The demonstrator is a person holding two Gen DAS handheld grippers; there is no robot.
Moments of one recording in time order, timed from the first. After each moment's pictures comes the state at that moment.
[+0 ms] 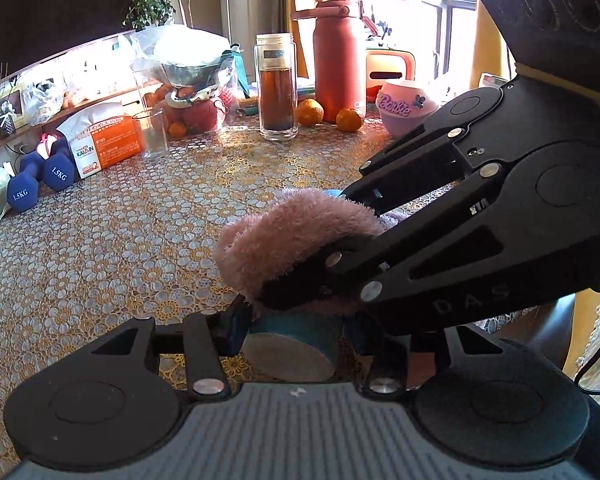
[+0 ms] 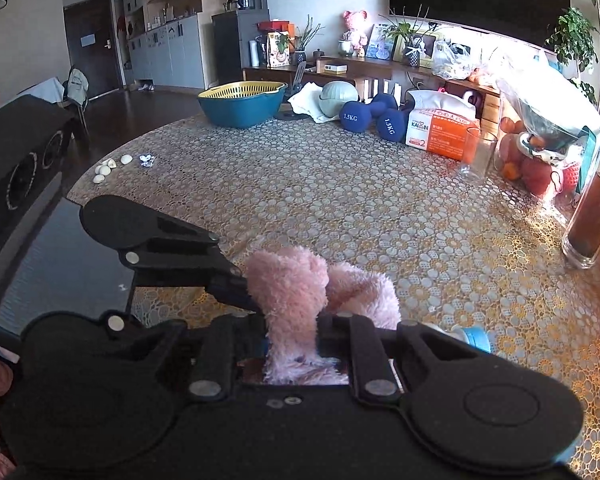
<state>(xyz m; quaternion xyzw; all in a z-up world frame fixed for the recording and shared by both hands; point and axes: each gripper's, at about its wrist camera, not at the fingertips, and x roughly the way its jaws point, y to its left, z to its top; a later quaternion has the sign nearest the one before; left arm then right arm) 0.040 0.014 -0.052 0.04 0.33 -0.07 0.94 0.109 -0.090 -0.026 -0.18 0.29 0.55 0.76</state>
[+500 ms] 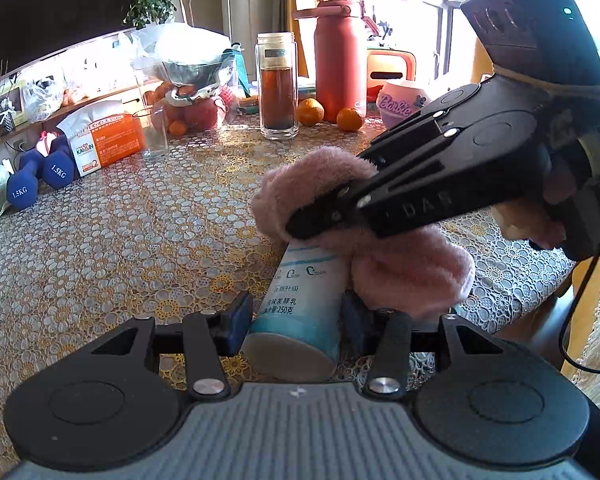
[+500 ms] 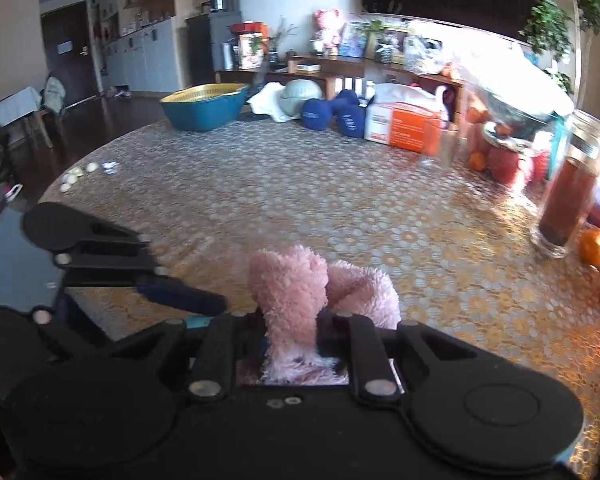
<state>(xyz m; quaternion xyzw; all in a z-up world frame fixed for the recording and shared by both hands) 0.040 0.015 -0.051 0.04 0.33 -0.07 0.94 0.146 -0.105 -0.030 -0.17 0.30 0.51 0.79</state>
